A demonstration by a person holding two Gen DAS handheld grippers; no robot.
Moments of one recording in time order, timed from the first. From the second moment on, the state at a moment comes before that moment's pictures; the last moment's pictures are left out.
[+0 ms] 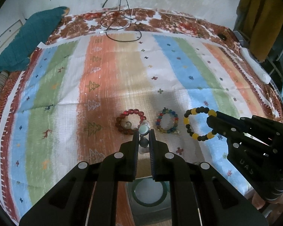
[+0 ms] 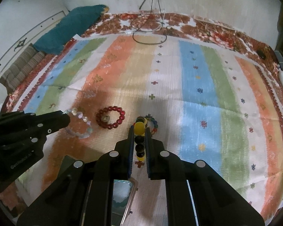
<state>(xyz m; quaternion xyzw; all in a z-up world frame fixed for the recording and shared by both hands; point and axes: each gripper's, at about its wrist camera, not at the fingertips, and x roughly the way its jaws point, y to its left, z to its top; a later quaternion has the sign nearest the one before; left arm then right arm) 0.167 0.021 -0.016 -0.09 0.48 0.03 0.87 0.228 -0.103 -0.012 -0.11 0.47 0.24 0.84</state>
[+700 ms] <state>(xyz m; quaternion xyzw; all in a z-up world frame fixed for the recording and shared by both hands) 0.122 0.012 0.011 -0.08 0.44 0.03 0.89 0.185 -0.115 0.017 -0.11 0.41 0.25 0.87</state>
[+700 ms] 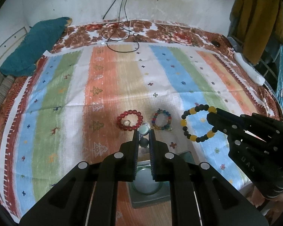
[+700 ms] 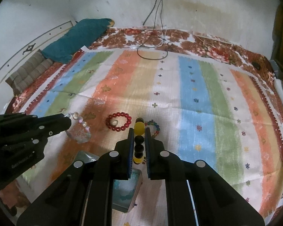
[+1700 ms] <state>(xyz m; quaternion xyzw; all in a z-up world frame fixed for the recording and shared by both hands) 0.061 -0.014 0.020 -0.06 0.42 0.01 0.91 0.120 -0.127 0.026 -0.12 0.39 0.29 0.87</state>
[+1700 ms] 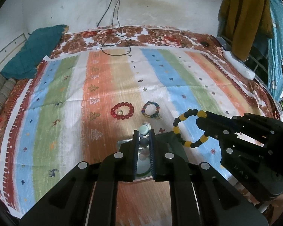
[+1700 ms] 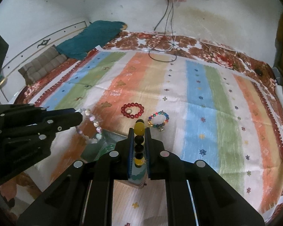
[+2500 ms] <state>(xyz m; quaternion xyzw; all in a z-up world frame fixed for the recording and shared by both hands) 0.069 0.020 0.012 -0.10 0.43 0.06 0.89 0.150 -0.140 0.004 -0.10 0.44 0.25 0.86</state>
